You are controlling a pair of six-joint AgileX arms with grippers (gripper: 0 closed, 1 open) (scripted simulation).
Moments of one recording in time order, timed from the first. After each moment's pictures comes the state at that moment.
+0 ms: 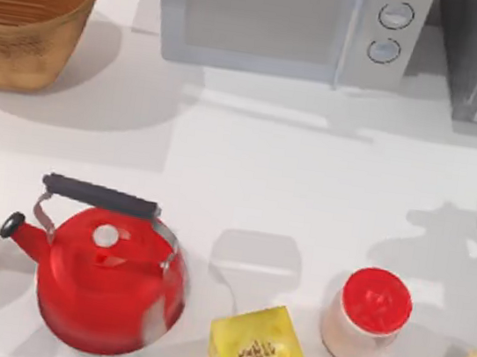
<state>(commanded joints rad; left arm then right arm) 0.00 0.00 0.00 0.00 0.00 0.00 -0.23 1.77 0.50 0.95 -0.40 -0.13</state>
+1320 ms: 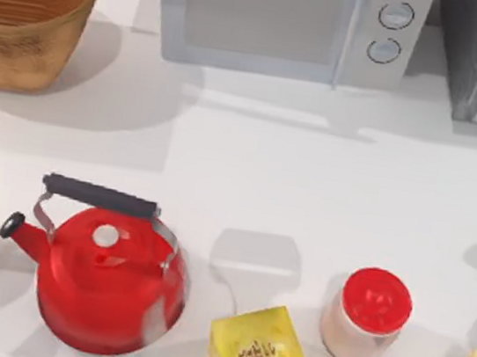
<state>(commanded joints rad) 0.00 0.00 0.00 0.00 0.00 0.00 -0.36 1.97 0.53 1.12 -0.32 -0.09</state>
